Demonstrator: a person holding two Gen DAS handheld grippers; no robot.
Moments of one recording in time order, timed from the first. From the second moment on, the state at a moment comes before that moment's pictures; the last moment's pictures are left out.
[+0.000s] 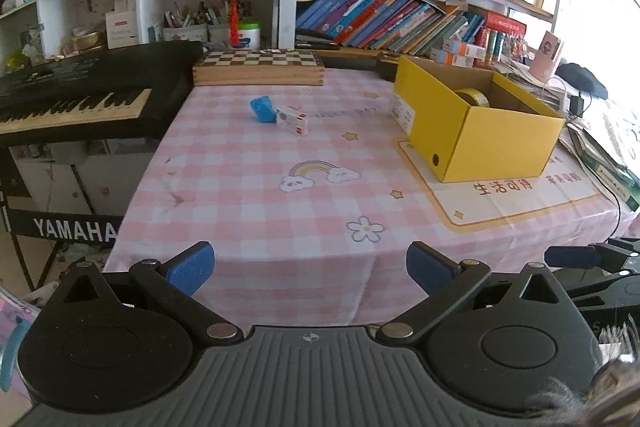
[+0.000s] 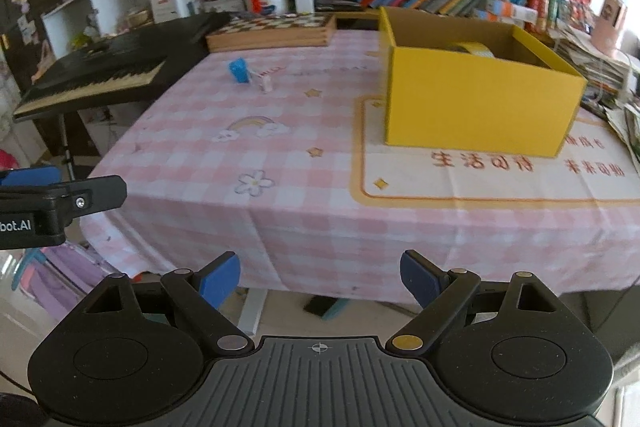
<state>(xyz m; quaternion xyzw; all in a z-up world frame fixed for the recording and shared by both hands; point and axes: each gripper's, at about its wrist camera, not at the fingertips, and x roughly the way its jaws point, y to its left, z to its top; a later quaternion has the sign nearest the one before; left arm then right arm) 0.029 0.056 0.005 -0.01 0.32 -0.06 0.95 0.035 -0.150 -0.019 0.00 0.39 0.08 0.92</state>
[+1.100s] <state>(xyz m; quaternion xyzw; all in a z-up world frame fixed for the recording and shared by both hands) 0.097 0.094 -0.004 -0.04 0.32 -0.03 0.95 0.125 -0.092 -0.018 -0.05 0.38 0.15 0.91</state>
